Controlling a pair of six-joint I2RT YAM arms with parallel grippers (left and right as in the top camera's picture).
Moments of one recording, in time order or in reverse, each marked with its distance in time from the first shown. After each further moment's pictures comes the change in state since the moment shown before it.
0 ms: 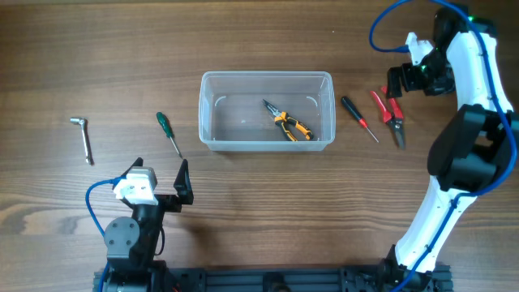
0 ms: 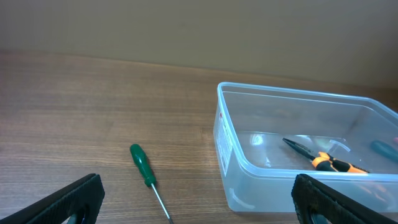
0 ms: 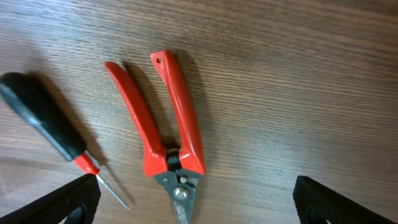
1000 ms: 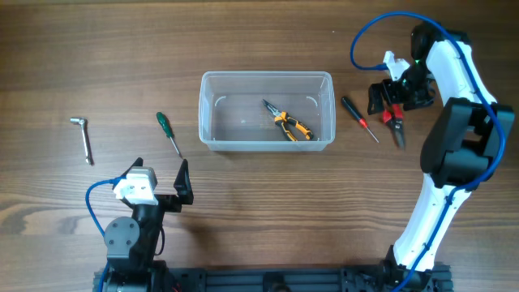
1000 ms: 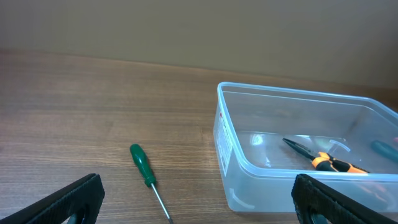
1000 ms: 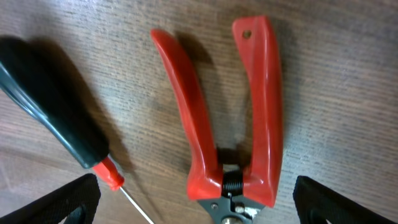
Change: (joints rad) left arm 0.000 0.000 0.000 0.000 0.000 0.000; right arm 0.051 0.021 -0.128 0.046 -0.056 -0.018
